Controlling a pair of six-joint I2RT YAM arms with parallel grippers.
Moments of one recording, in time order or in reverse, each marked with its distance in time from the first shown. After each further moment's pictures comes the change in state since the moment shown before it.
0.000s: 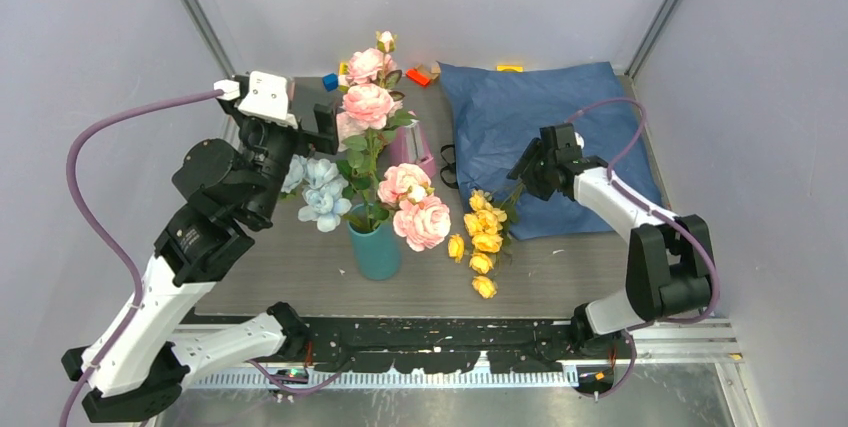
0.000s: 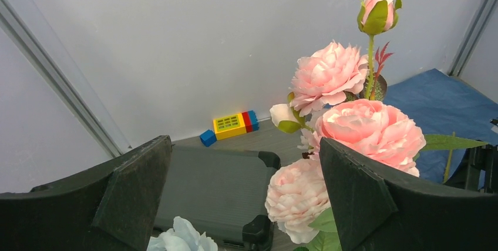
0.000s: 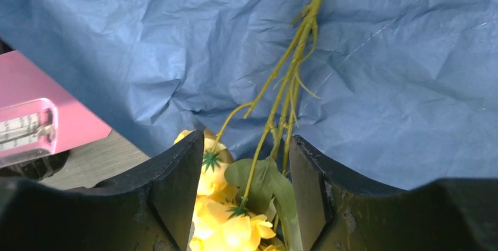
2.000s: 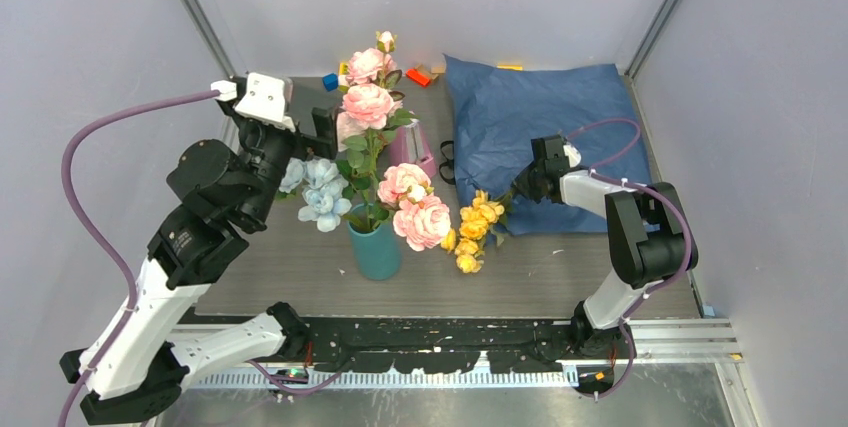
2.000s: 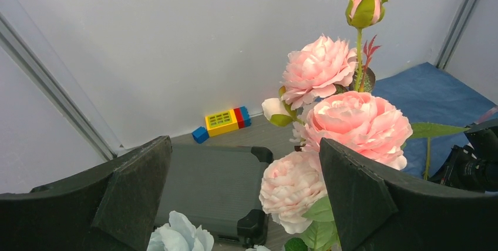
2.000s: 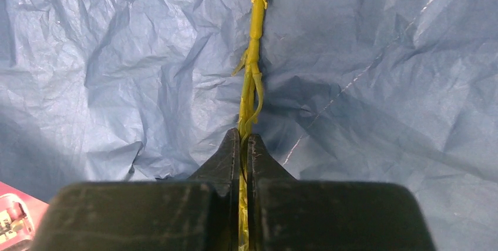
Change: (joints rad) left arm 0.000 -0.011 0.012 -0.051 0.036 -0.026; right arm -0.001 0.210 -0.086 0.266 0.086 0.183
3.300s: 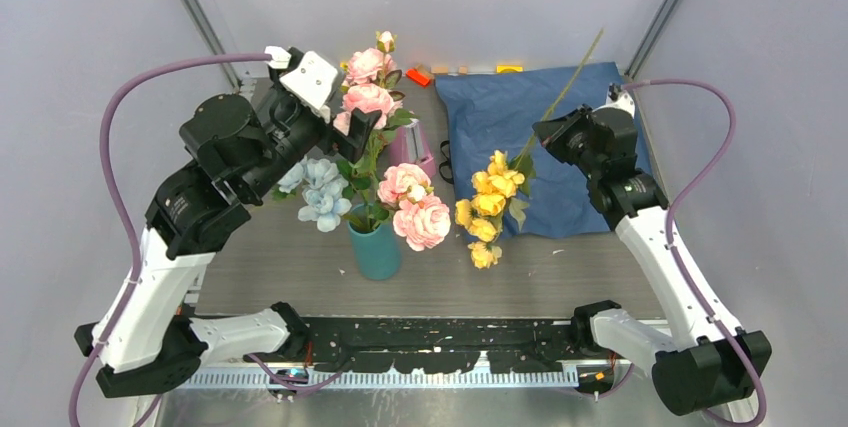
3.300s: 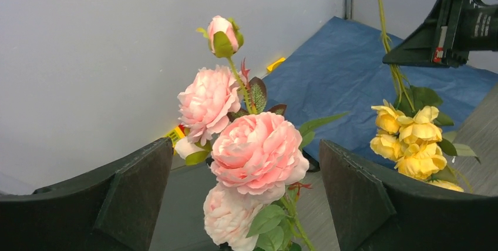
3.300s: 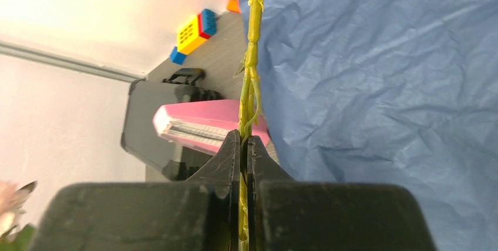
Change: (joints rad) left arm 0.000 0.205 0.326 -0.275 0.348 0.054; right arm 0.000 -0.630 0.145 -0.192 -0.040 -0.151
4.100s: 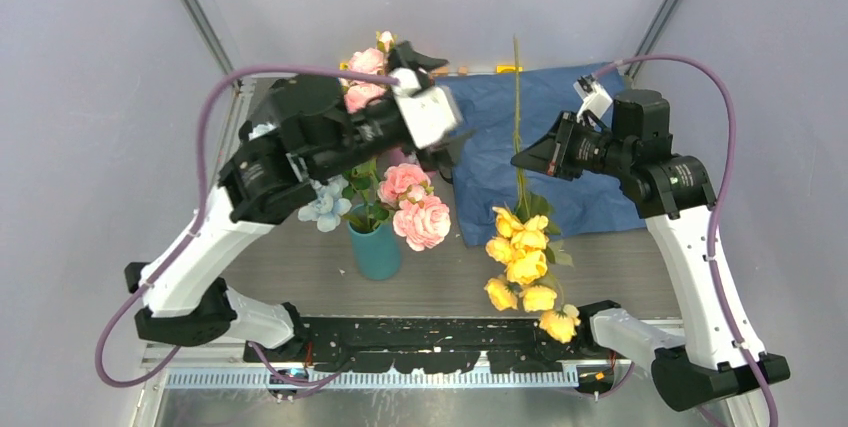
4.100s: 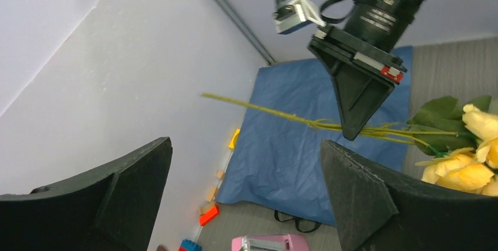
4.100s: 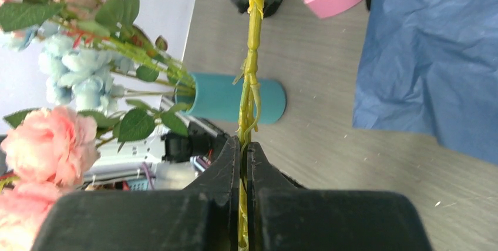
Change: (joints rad) left arm -0.236 0.272 0.238 0.061 0.217 0.309; right arm 0.000 0.025 0.432 -0.602 -0.590 -0.276
